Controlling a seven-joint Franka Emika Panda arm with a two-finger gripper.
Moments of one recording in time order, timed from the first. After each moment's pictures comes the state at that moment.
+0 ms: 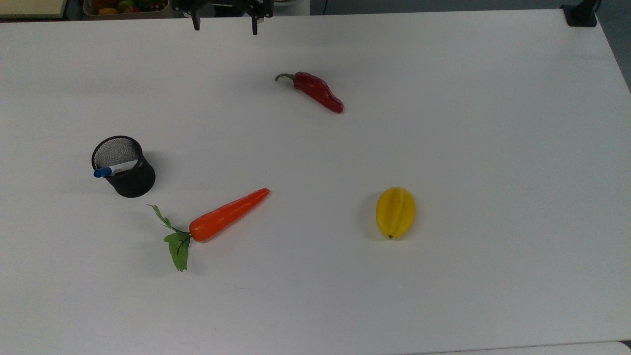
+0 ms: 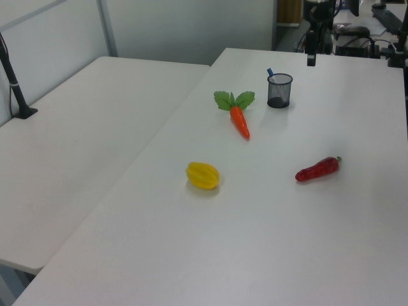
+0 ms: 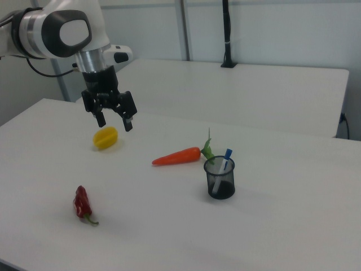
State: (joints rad) arm 0.18 0.01 -0.16 -1.70 -0.08 1.69 -0.02
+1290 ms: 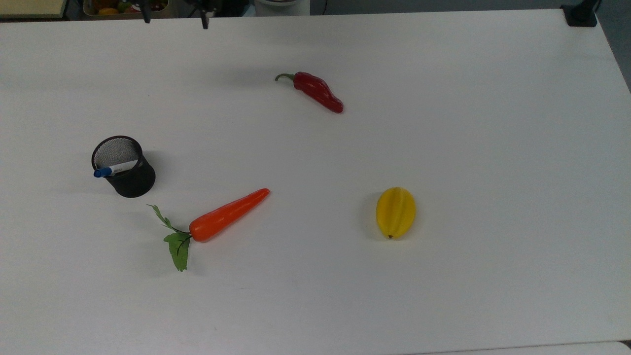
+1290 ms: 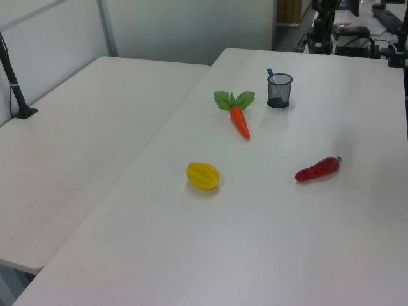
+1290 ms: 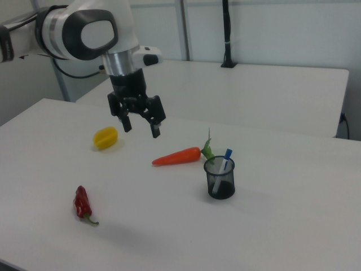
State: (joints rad) arm 0.03 0.02 -0.17 -1.68 -0.08 1.69 -0.14
